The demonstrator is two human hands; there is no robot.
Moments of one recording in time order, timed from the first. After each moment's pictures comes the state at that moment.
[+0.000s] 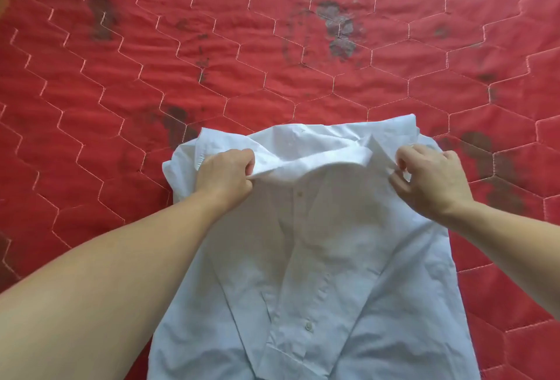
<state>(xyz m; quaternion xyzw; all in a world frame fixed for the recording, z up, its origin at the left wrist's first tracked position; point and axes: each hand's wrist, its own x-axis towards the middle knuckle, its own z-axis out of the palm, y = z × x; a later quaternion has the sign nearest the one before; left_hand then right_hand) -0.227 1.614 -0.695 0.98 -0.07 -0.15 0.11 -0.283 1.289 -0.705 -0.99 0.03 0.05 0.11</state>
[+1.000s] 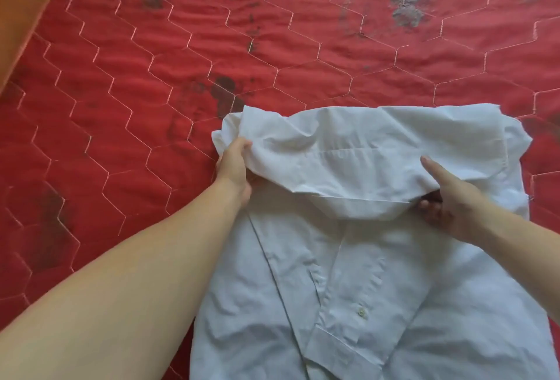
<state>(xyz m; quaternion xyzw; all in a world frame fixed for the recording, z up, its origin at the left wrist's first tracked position) -0.248 1.672 -0.723 0.58 0.41 -0.10 0.70 -0.311 1.361 -0.732 -0.56 0.47 0.25 0.63</state>
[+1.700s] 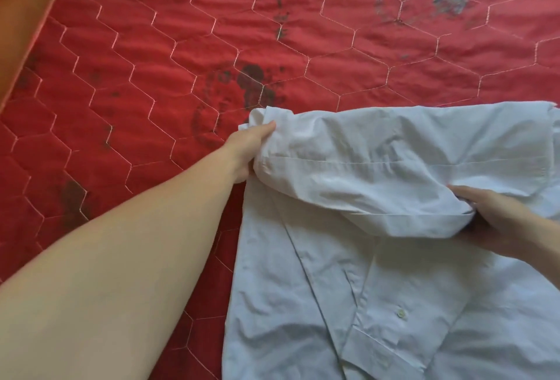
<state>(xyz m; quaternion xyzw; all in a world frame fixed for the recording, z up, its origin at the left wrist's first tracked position) -0.219 1.732 -0.716 0.66 0.35 -0.28 0.60 -0.324 1.375 -0.746 -0.55 0.44 0.30 0.64</state>
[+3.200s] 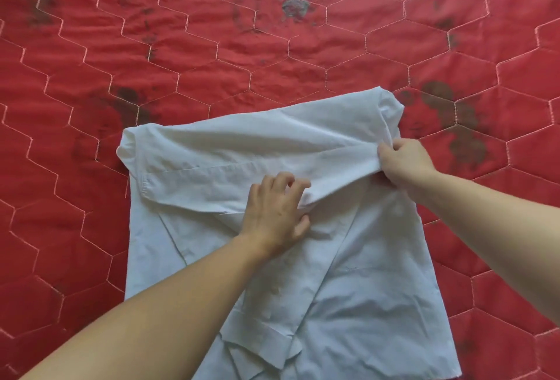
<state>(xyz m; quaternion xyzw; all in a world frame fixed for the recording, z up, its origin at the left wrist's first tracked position) -0.345 1.509 -0.738 0.95 -0.26 -0.13 0.10 -0.319 1.271 -0.737 -0.80 0.37 0.13 0.45</state>
